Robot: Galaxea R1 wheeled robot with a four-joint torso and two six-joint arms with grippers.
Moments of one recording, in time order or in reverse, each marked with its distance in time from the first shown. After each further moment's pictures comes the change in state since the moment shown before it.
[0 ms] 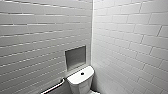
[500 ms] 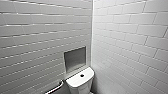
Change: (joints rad) left arm 0.002 -0.002 0.000 0.000 -0.005 0.000; right arm -0.001 0.000 -0.006 0.000 0.000 0.000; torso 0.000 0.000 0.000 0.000
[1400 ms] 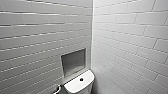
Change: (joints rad) left arm -0.005 0.000 0.000 0.000 -0.003 0.000; right arm 0.000 0.019 -0.040 0.000 0.003 0.003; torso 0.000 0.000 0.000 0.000
